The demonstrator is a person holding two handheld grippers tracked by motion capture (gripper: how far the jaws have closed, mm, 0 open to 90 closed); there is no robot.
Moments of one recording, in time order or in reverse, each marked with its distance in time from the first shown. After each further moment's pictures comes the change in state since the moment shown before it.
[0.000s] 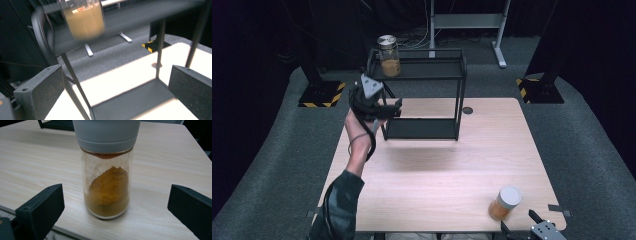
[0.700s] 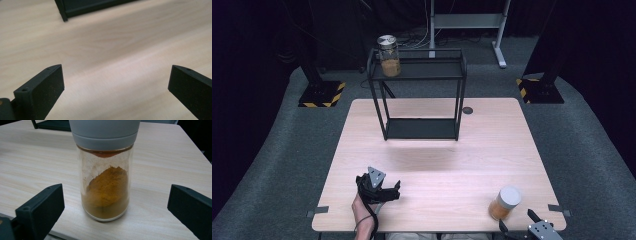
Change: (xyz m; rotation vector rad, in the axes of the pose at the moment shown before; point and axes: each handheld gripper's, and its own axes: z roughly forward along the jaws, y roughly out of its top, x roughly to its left) left arm -0.050 -0.187 -0.026 0.272 -0.031 -0.095; right arm 0.009 -0.004 0.006 -0.008 -0.034 0.009
